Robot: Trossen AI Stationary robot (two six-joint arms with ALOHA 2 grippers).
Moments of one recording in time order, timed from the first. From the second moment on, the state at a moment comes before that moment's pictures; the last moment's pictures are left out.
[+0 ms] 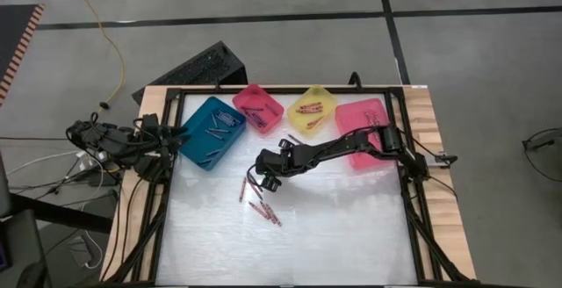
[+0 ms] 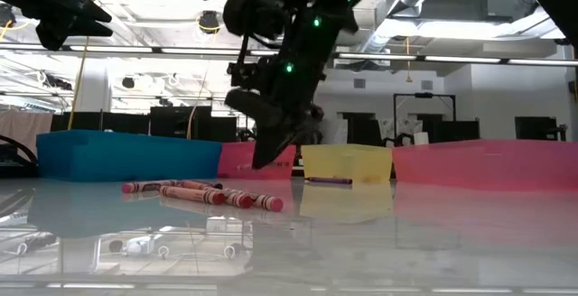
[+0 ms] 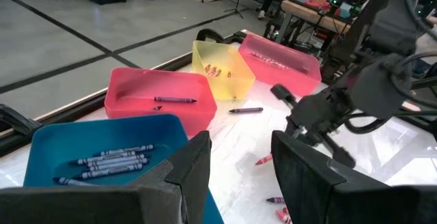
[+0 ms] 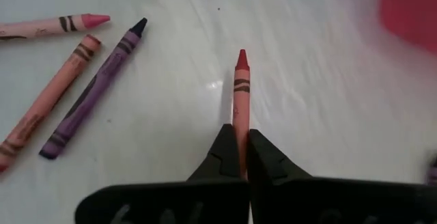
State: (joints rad) left arm -0.44 0.06 0.59 -0.80 -0.84 -0.49; right arm 0.05 2.11 1.60 -0.53 0.33 0.36
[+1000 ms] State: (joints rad) left arm -0.44 0.06 0.59 -0.80 -0.85 -0.49; right arm -0.03 2.10 1.82 -1.26 0.72 0.37
